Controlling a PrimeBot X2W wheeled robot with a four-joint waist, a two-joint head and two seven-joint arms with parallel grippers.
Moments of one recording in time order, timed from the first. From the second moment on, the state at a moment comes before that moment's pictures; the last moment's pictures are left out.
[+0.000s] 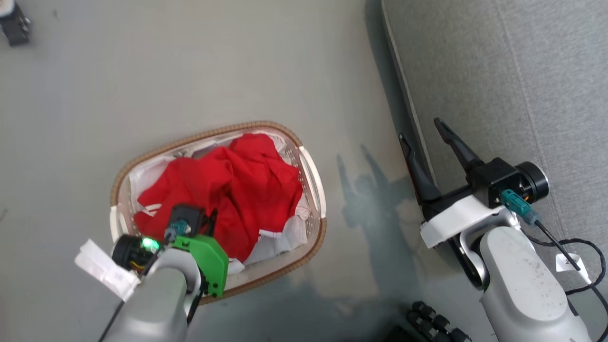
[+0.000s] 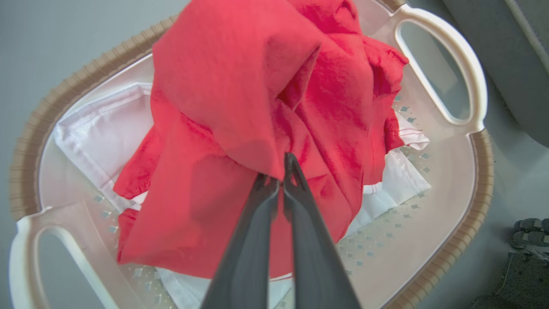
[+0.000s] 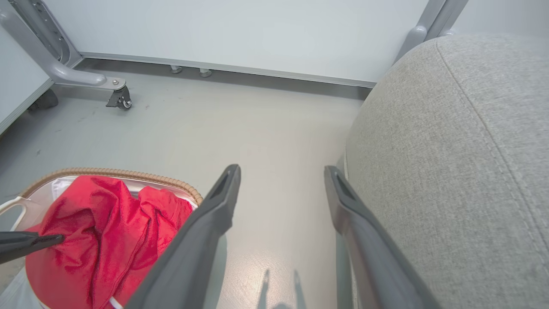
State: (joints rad) left arm -0.63 0.09 -0.52 1.15 -0.30 -0.13 -0.26; right arm -0.41 -0.10 0.21 0.28 0.11 0.13 -0.26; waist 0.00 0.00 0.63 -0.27
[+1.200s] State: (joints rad) left arm -0.32 0.05 -0.37 0.30 -0.24 -0.13 -0.26; right arm -0.14 -0.07 0.24 0.40 0.21 0.13 -0.26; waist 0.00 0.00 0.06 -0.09
